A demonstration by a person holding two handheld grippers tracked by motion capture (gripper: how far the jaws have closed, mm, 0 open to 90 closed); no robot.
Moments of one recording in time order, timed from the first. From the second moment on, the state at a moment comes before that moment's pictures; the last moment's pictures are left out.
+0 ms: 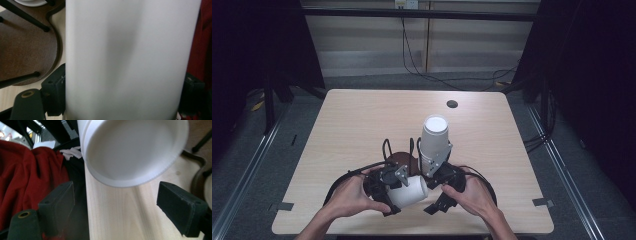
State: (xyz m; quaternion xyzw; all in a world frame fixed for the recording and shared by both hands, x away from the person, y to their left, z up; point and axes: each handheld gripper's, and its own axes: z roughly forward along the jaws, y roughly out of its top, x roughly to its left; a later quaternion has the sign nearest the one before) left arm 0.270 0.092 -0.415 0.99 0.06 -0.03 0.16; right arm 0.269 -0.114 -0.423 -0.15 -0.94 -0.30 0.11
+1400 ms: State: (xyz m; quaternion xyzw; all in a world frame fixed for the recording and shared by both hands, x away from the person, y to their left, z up) left arm 0.261 0.076 -0.429 0.98 -0.01 -0.06 0.17; right arm 0.261 -0.090 -0.431 -0.11 -0.94 -0.30 0.12
